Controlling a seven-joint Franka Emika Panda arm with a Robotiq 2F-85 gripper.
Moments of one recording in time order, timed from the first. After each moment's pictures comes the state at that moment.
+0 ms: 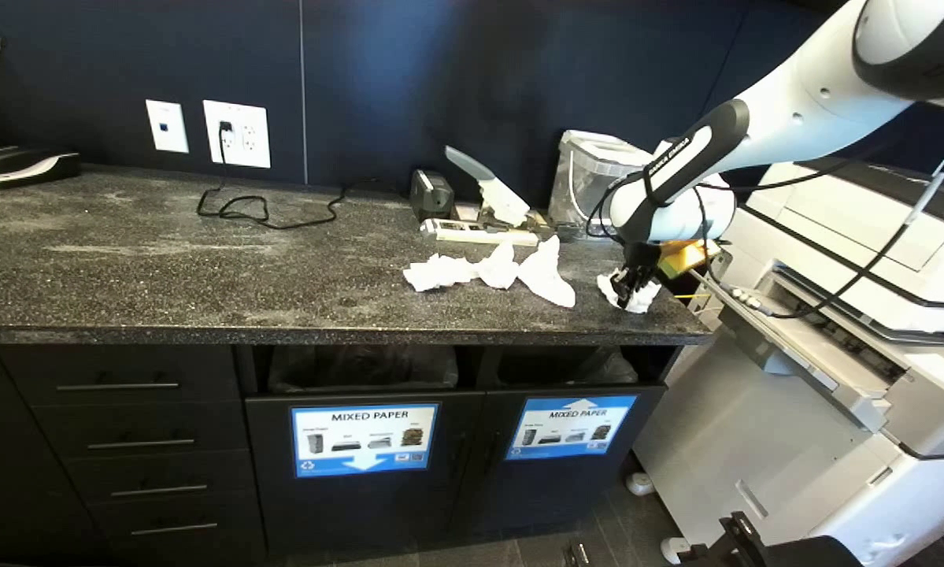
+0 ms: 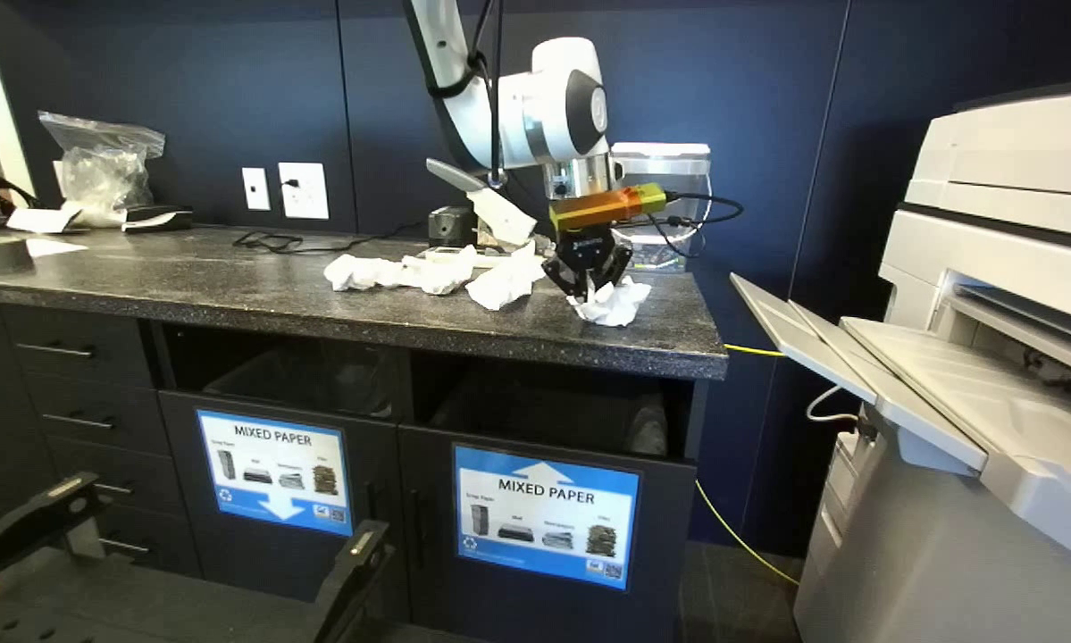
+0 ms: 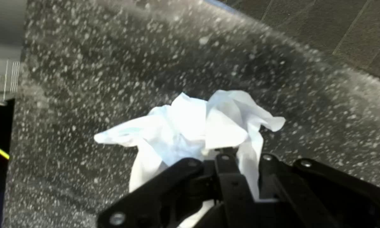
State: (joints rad) arm -0.14 0.71 -0.10 -1.73 -0.15 2.59 -0.51
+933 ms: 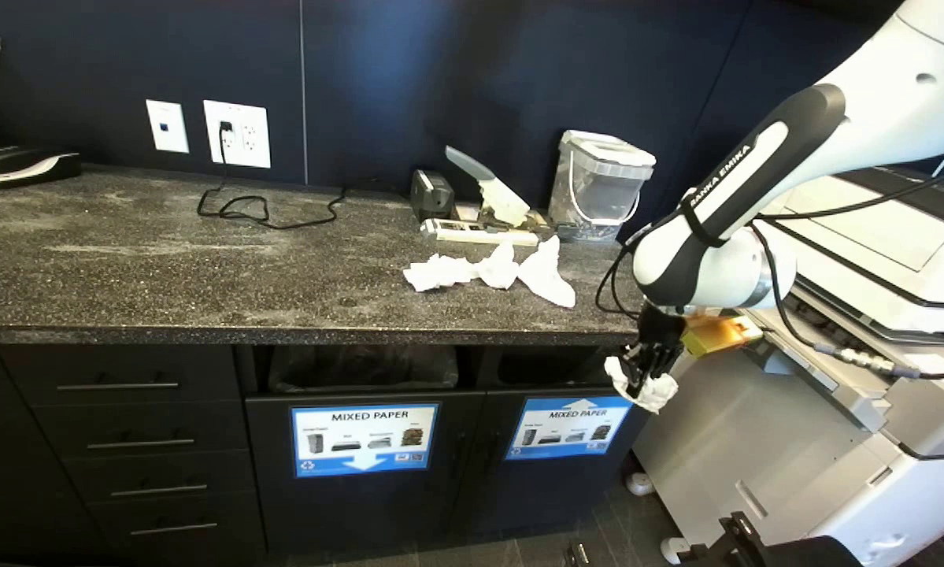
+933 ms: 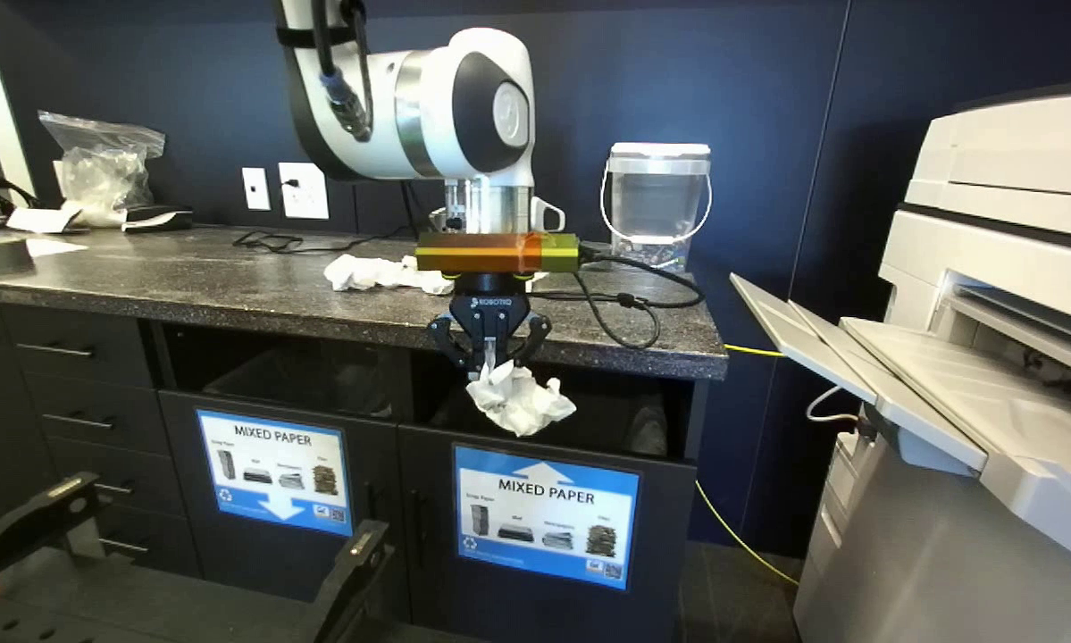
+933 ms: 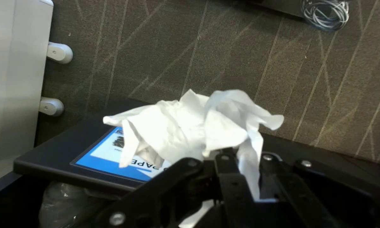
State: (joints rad) arm -0.15 0.39 -0.03 -2.41 -0.11 2.73 -0.38
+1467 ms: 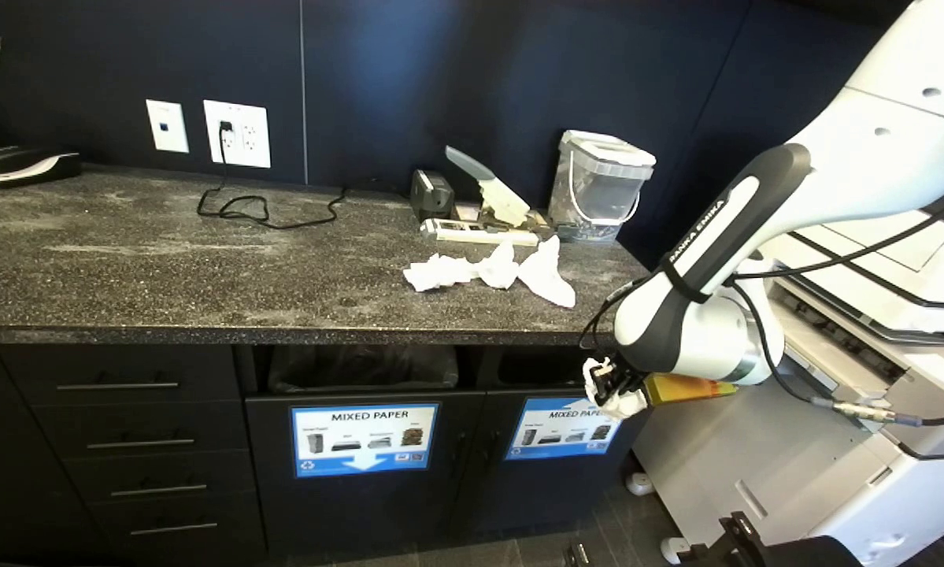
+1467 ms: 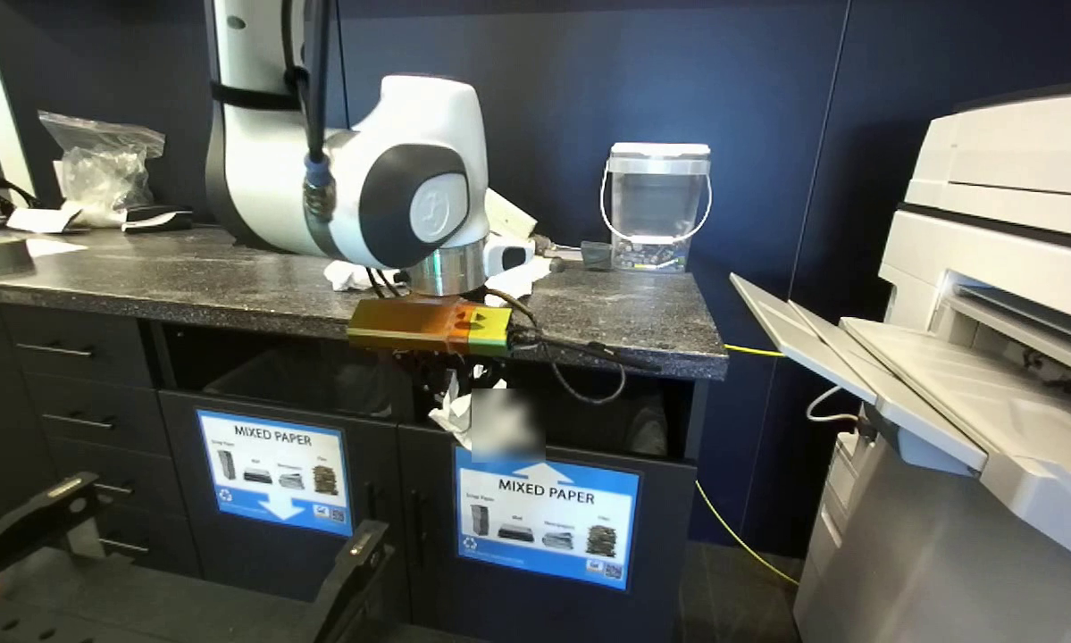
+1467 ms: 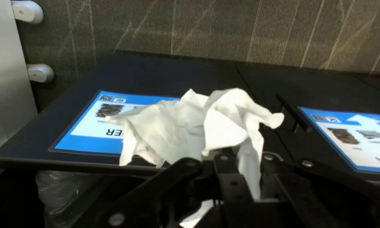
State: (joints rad) arm -0.23 0.49 0.11 -2.56 0.01 3.25 -0.28
